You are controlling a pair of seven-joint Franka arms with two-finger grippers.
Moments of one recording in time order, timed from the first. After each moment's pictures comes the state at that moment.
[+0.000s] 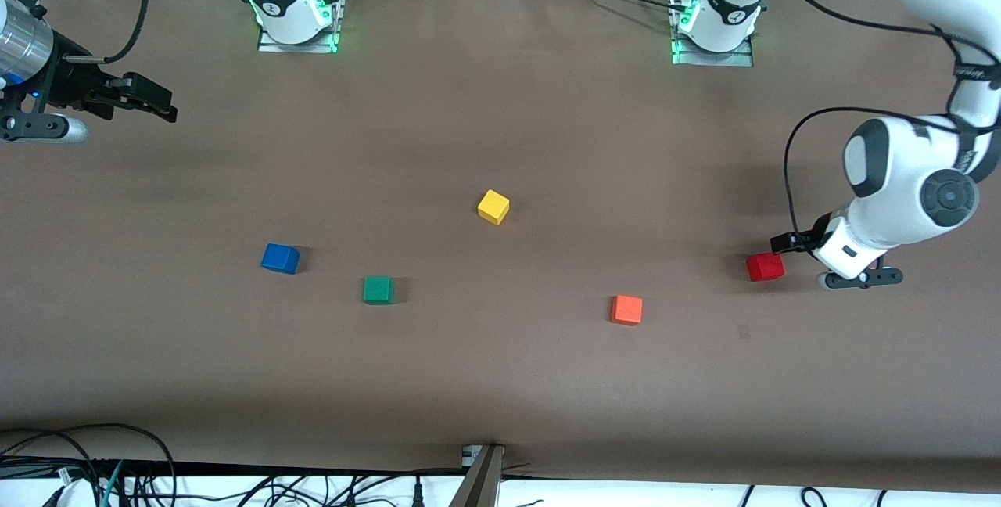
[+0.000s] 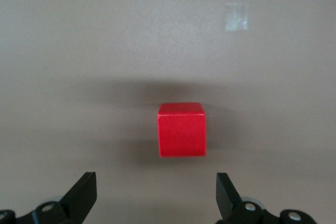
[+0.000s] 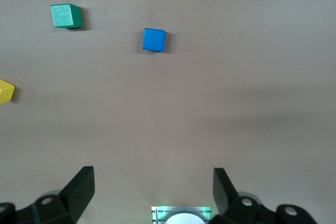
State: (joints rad) left arm 0.15 0.43 -0.08 -1.93 0.06 2.27 -0.07; right arm 0.06 -0.03 -0.02 -1.68 0.03 1.52 0.09
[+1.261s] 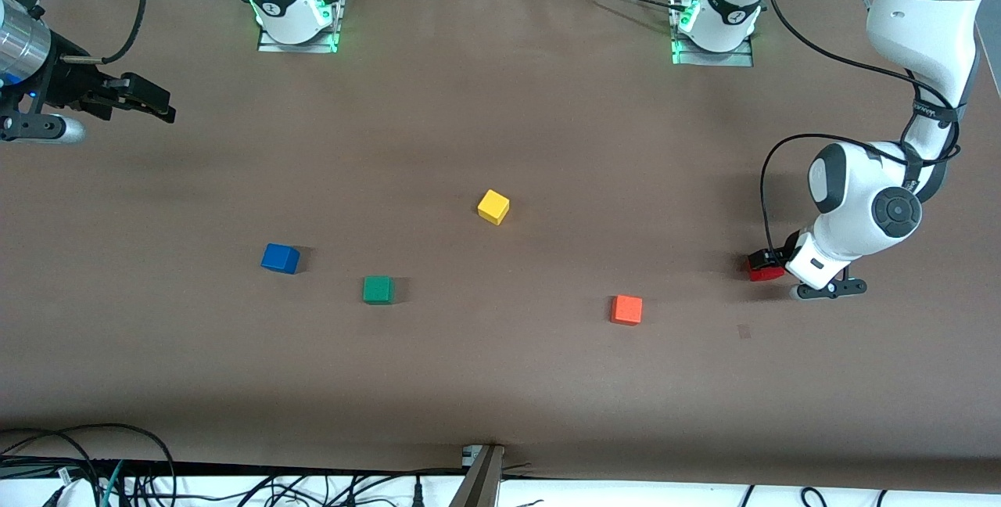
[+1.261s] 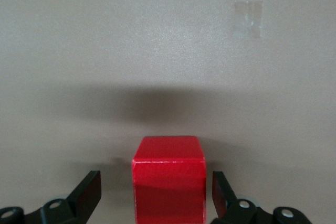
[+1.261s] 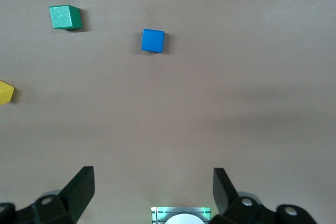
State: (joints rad) left arm 0.15 0.55 -0.08 -1.93 0.06 2.45 -0.09; right arm 0.06 -0.03 -0.03 -1.68 0.03 1.52 0.09
